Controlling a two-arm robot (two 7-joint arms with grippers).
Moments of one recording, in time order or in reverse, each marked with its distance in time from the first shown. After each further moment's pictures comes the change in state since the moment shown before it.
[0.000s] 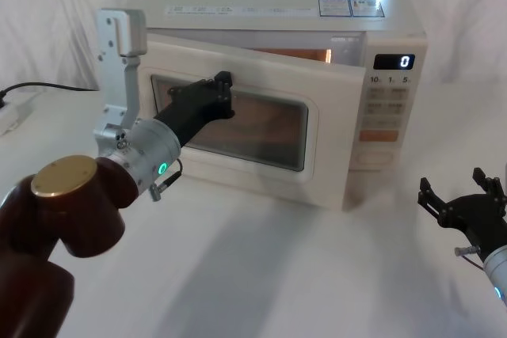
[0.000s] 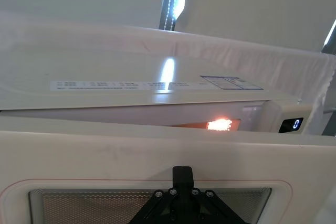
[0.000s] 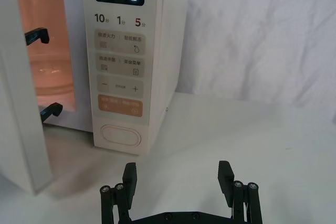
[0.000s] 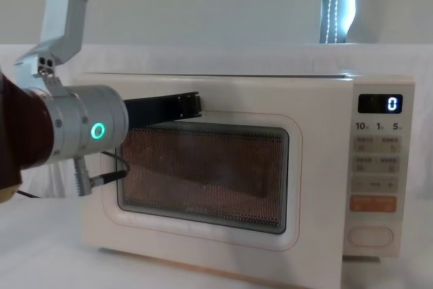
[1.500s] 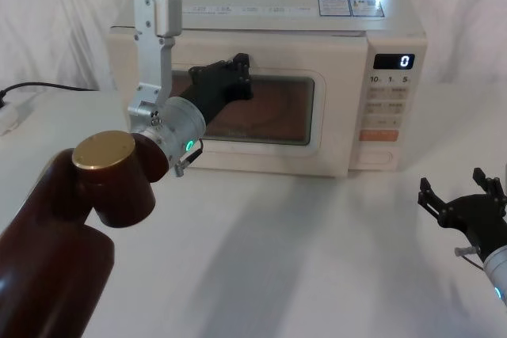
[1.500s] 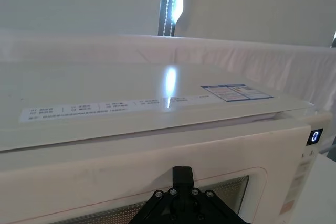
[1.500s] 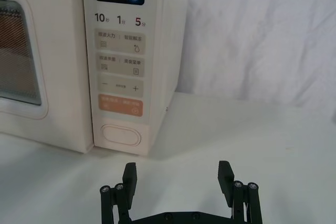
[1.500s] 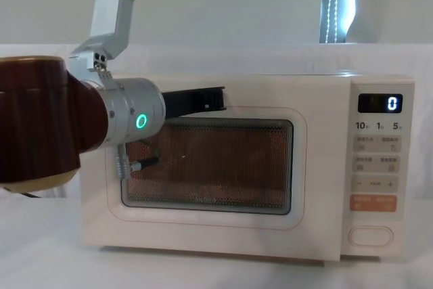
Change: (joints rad) left arm -0.103 -0.124 -0.011 0.163 0.155 -0.034 -0.032; right arm 0.000 0.000 0.000 0.000 0.000 0.000 0.000
